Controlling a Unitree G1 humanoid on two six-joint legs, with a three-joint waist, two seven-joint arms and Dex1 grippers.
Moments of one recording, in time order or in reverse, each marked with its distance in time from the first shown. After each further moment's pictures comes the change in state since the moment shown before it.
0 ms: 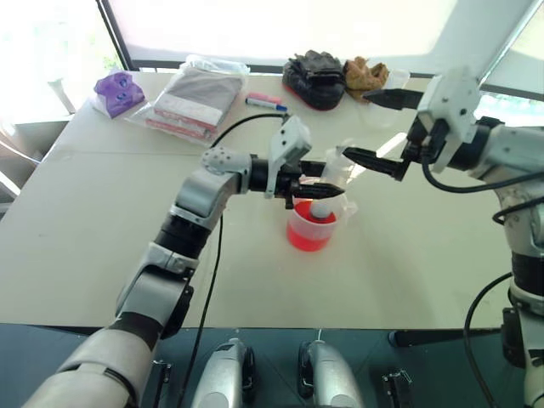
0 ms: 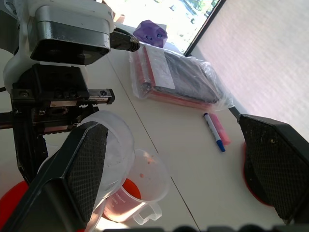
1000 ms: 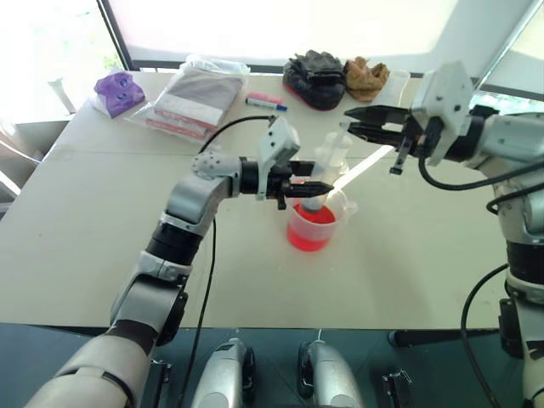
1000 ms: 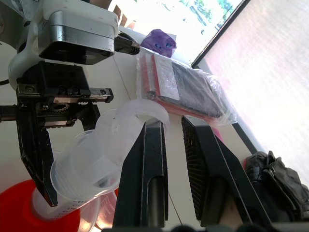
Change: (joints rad) left arm 0.058 0.019 0.029 -0.082 0.006 0.053 0.035; right arm -0.070 -0.014 0.050 0.087 -0.028 -0.116 0.054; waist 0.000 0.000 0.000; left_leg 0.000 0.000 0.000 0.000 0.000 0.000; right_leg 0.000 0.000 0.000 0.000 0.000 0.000
